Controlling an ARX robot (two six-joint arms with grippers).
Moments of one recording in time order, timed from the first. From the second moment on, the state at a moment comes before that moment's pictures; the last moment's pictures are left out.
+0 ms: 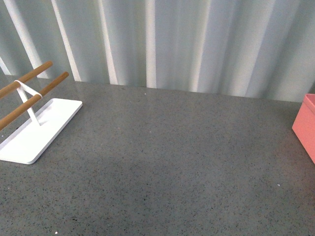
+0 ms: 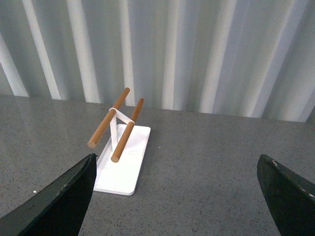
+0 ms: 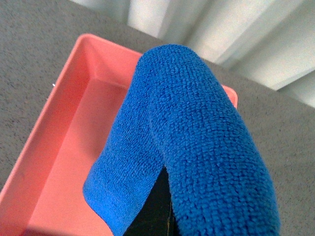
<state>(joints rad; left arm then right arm) 0.00 0.00 0.02 0.00 0.00 0.00 -0.56 1.70 1.14 -0.17 -0.35 -0.68</state>
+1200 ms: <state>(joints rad) 0.00 0.00 0.02 0.00 0.00 0.00 -0.54 1.99 1.32 -0.45 -0.13 -0.58</state>
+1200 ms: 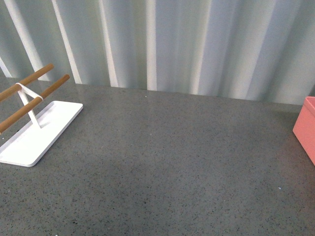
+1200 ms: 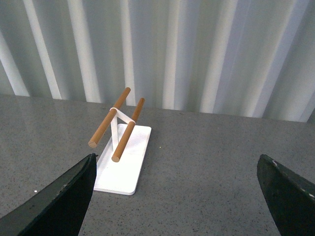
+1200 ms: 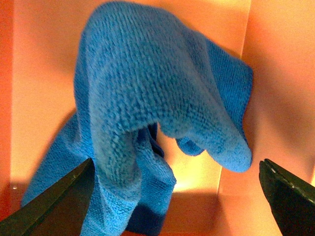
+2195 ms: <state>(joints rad) 0.00 0.00 0.02 0.00 0.00 0.00 -0.32 0.52 0.35 0.17 -0.31 -0.07</state>
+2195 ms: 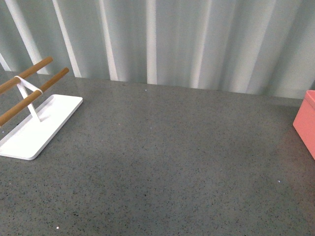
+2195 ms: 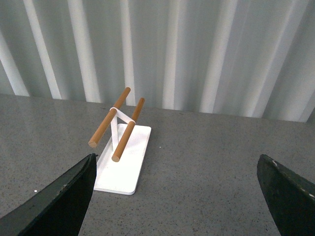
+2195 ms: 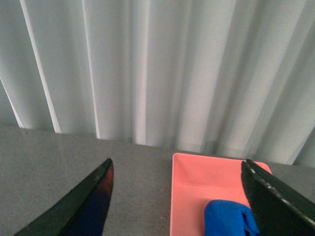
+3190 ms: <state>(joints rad) 0.00 0.00 0.02 0.00 0.00 0.00 0.00 0.11 0.05 0.04 0.00 -0.01</state>
